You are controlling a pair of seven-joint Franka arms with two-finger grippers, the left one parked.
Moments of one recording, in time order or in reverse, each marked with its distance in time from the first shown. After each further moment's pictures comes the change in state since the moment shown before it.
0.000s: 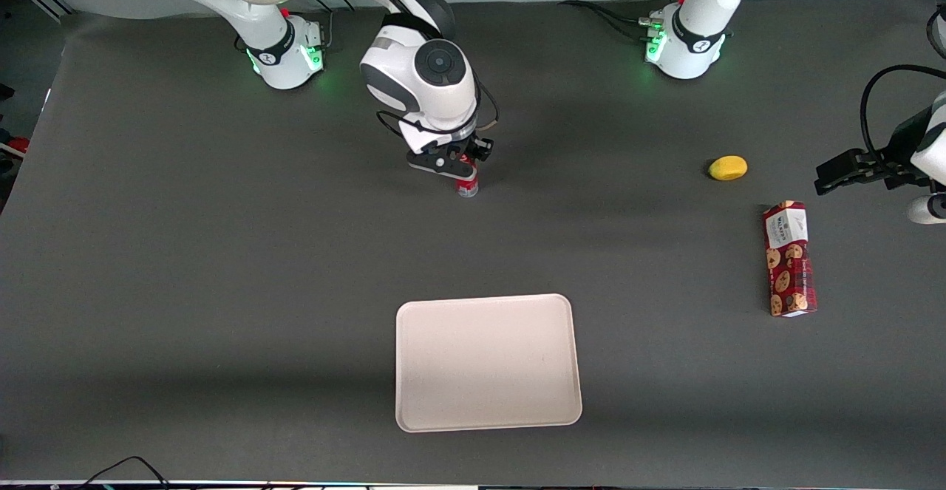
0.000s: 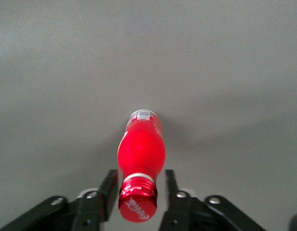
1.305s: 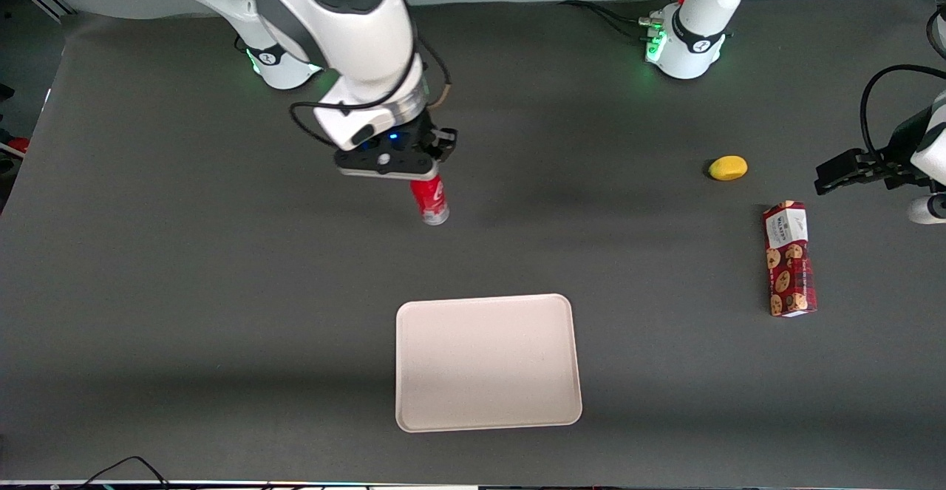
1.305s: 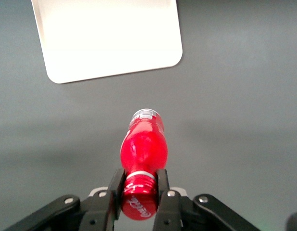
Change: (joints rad) arm -0.043 -0.031 -0.066 0.618 -0.012 -0.514 -0.464
